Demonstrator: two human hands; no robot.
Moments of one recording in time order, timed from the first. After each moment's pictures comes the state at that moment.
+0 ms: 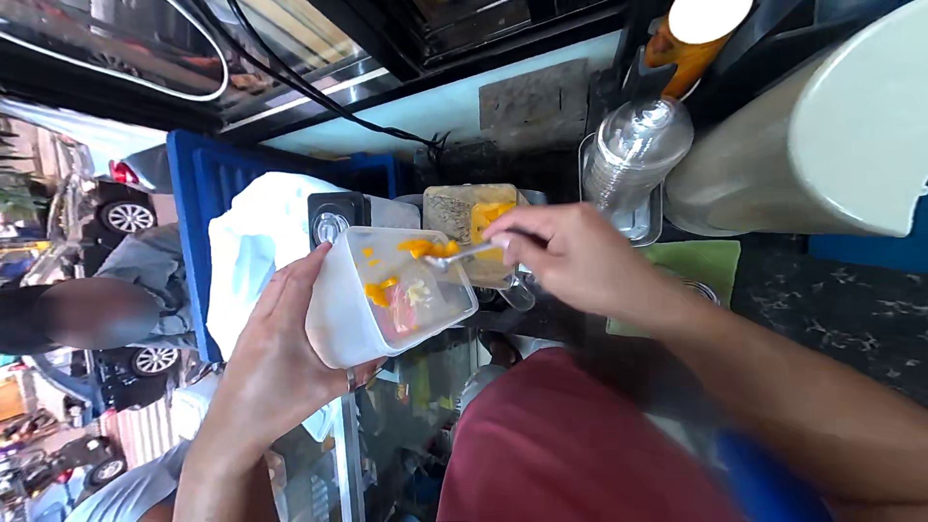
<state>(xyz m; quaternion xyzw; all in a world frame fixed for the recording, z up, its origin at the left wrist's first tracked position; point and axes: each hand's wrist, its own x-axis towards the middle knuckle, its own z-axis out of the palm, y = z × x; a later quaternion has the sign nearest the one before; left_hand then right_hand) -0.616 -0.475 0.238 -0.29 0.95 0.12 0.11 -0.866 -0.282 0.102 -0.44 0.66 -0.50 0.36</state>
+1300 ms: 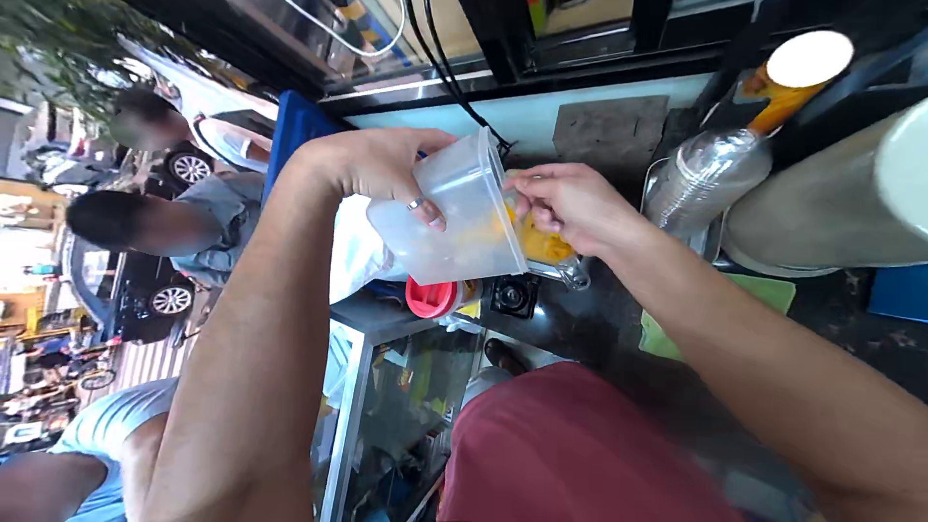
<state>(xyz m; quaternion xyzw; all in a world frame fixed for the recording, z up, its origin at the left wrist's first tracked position) -0.714 -0.544 0.277 -0.31 0.85 0.28 0.32 -0.835 -0.366 0.118 -0.18 0.50 -0.58 0.61</state>
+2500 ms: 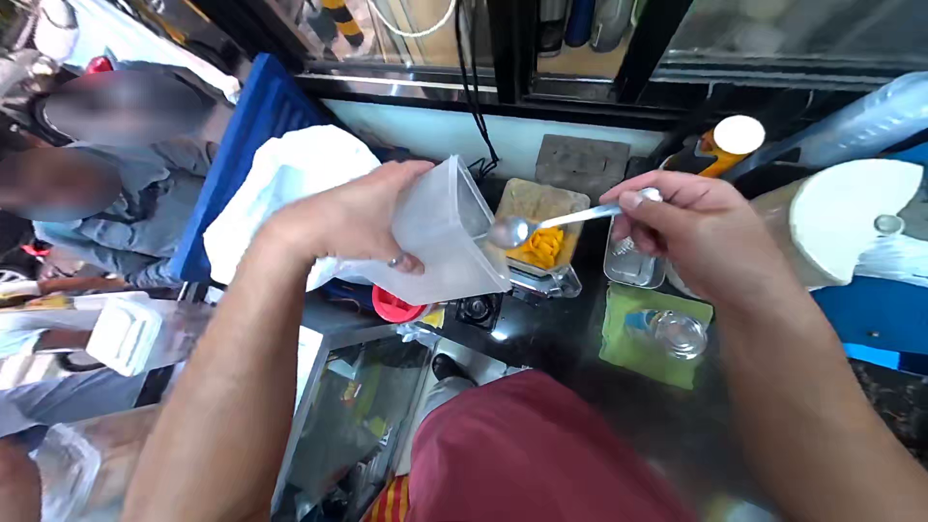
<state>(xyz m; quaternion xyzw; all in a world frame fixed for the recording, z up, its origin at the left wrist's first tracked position) -0.600 -0.535 0.262 -0.26 0.90 0.31 0.15 -0.853 -0.279 0.177 -0.36 0.65 -0.54 0.39</state>
